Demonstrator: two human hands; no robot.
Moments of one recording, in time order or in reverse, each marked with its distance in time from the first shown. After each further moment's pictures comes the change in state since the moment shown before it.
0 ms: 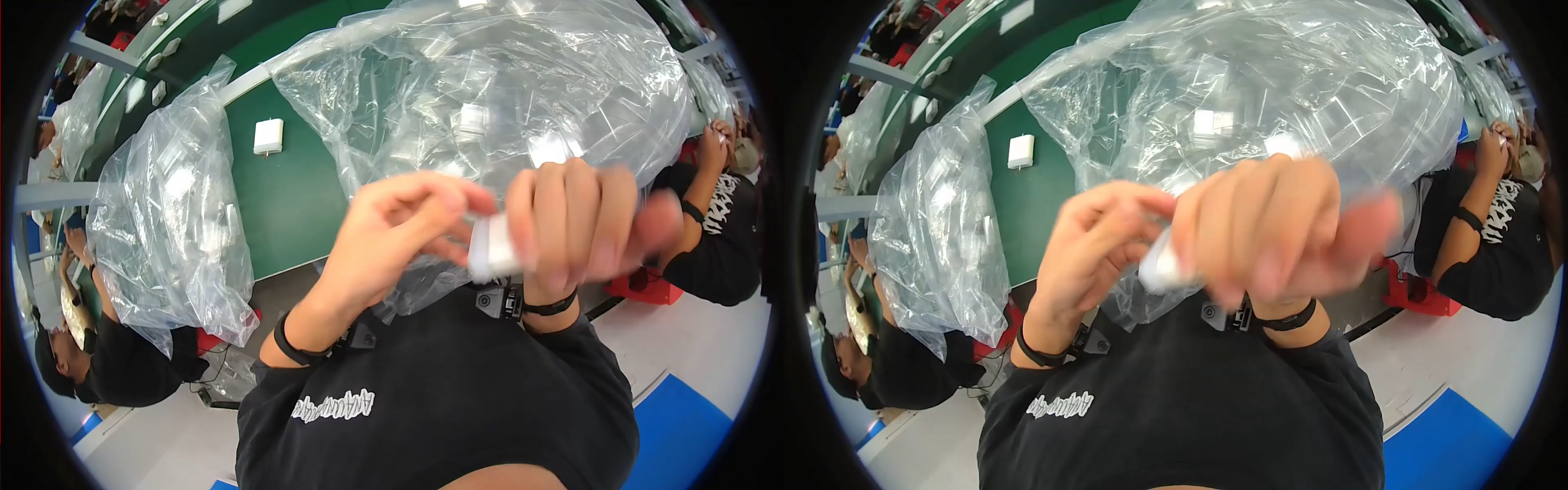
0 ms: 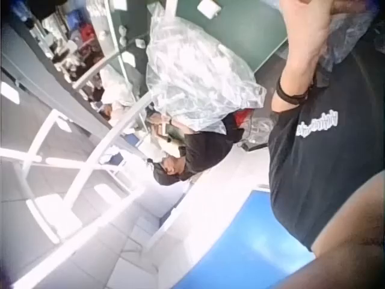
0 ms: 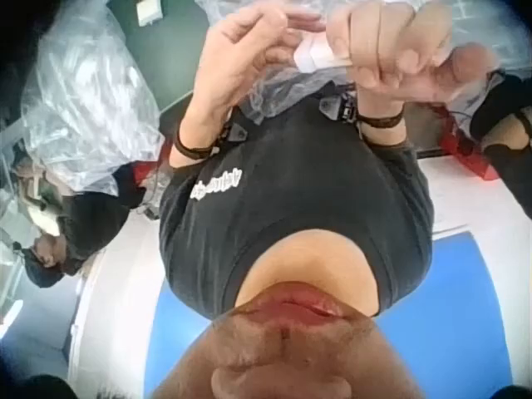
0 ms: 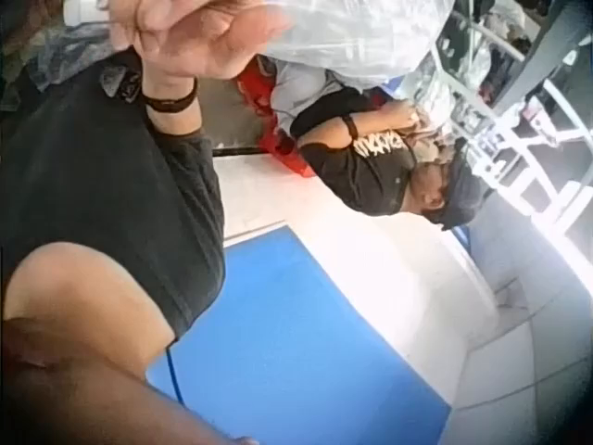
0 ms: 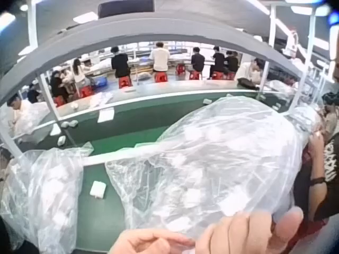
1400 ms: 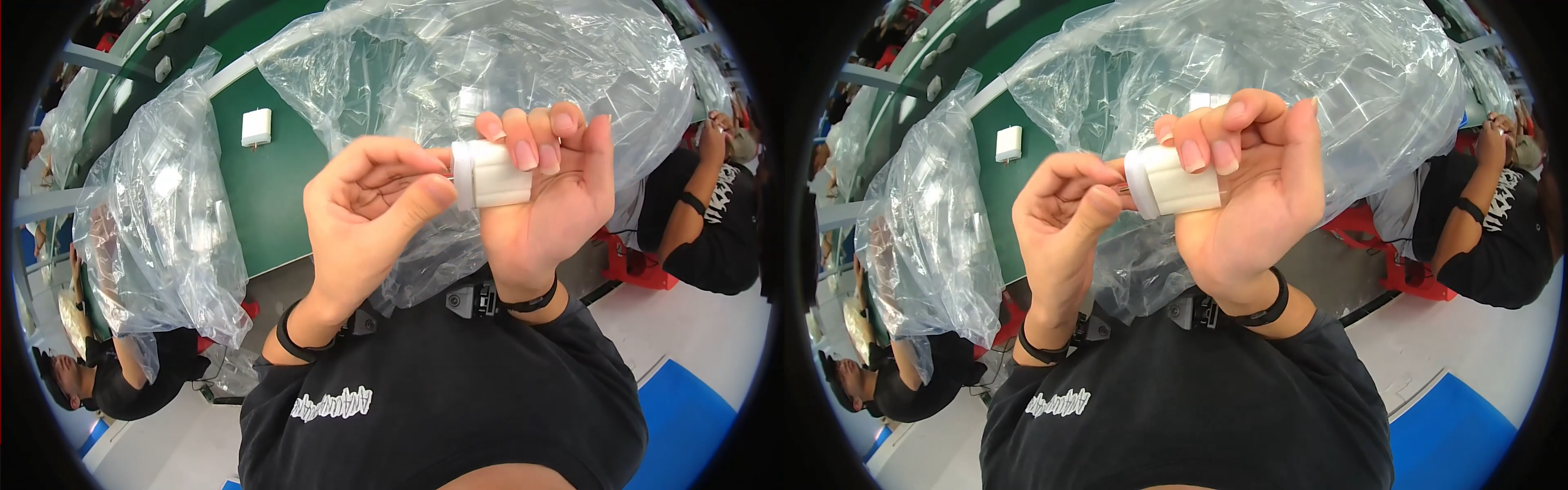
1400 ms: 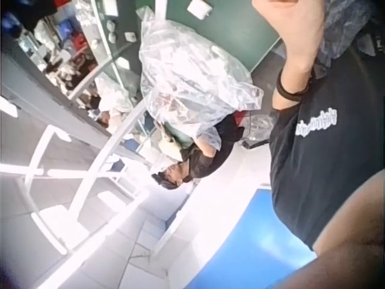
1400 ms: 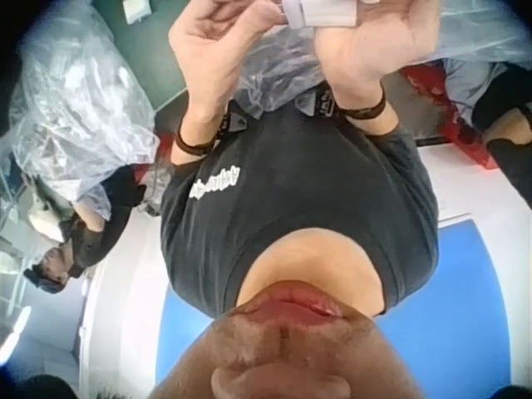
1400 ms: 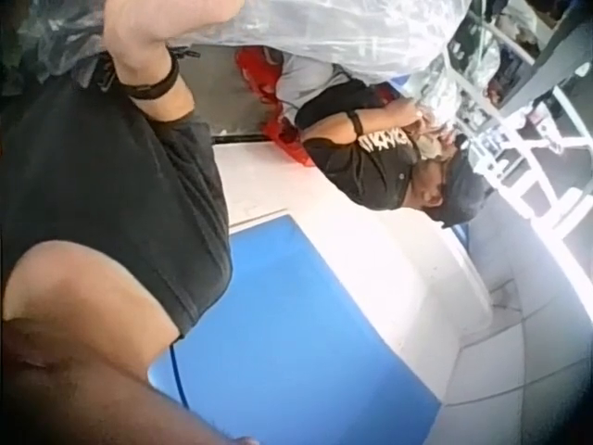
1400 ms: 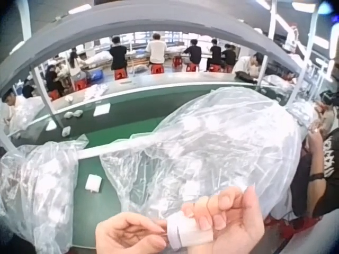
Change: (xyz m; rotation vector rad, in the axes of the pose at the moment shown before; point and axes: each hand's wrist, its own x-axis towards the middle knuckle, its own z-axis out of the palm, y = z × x) left_hand 0.010 -0.014 -0.004 0.035 0.207 0.507; right_hand 0.013 0.041 0.025 -0.084 0.945 -0.203
